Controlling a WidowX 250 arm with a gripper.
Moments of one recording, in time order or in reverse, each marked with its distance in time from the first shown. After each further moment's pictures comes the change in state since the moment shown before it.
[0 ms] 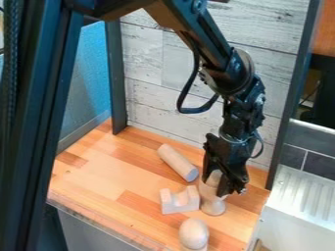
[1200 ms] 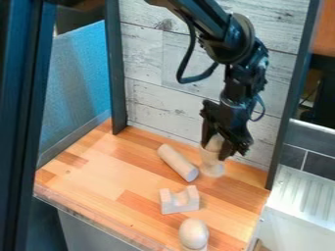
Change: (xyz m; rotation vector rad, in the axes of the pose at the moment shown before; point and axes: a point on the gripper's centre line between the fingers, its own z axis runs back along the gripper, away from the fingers) arm 0.014 0.043 0.041 0.103 -0.053 0.203
